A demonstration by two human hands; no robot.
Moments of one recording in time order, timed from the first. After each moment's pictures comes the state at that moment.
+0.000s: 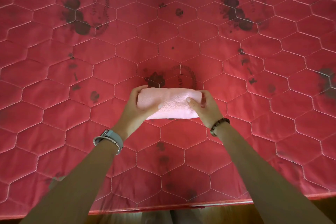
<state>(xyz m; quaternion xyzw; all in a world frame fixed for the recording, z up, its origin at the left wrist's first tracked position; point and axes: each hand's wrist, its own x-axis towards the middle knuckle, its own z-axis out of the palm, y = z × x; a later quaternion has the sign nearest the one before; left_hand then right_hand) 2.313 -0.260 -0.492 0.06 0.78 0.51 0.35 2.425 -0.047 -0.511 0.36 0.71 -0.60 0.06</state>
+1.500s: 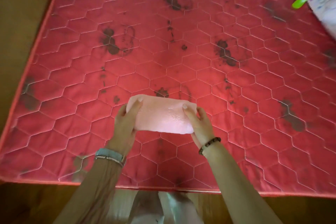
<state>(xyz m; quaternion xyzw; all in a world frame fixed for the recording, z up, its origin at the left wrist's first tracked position) 2.348 -0.275 -0.330 -0.26 0.61 0.70 0.26 2.439 -0.099 -0.349 0.42 0.55 -0.72 0.04</state>
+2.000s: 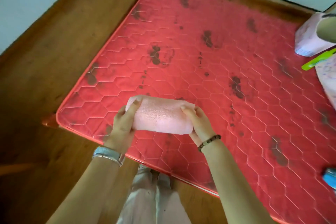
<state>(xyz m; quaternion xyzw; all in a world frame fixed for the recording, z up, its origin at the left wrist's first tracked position) 2.434 -0.361 -0.160 -0.35 0.53 0.75 0.15 2.461 -0.156 -0.164 0.31 0.55 -0.76 0.16</state>
